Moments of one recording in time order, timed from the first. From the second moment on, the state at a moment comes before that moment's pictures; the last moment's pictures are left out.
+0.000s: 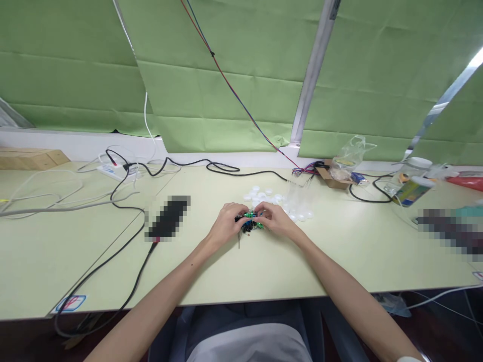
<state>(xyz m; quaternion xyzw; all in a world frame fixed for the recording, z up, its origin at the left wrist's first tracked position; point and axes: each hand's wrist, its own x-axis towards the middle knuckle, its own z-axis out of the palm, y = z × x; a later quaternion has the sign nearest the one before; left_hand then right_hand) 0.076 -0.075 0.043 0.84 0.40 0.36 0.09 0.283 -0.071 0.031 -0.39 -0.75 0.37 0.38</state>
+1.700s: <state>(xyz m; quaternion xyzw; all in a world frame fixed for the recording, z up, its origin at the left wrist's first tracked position) 0.078 -0.074 0.039 0.85 0.37 0.36 0.07 0.282 -0.071 0.030 -0.42 -0.77 0.33 0.35</state>
